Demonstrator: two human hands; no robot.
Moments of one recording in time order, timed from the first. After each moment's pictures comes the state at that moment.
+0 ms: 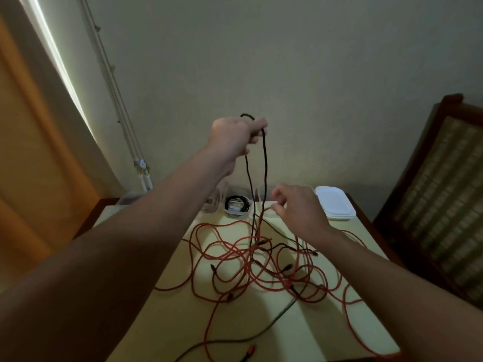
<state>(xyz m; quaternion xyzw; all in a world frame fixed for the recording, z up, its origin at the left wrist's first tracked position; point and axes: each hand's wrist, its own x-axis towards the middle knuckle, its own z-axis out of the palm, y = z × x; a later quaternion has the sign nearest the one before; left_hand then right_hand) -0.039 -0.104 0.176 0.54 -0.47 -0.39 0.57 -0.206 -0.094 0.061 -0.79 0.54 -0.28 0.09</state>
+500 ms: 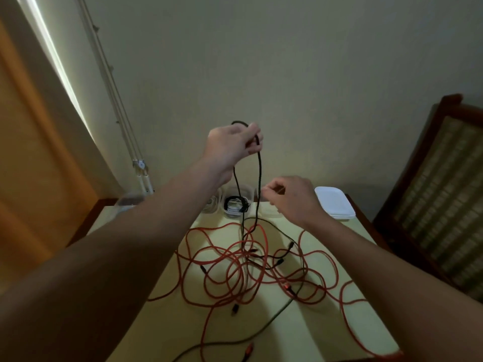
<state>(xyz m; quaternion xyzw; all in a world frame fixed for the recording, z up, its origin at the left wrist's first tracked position) -0.037 -0.108 0.157 0.46 -0.43 -0.46 0.63 -0.198 -0.100 0.079 -0.77 0.51 -0.33 0.18</state>
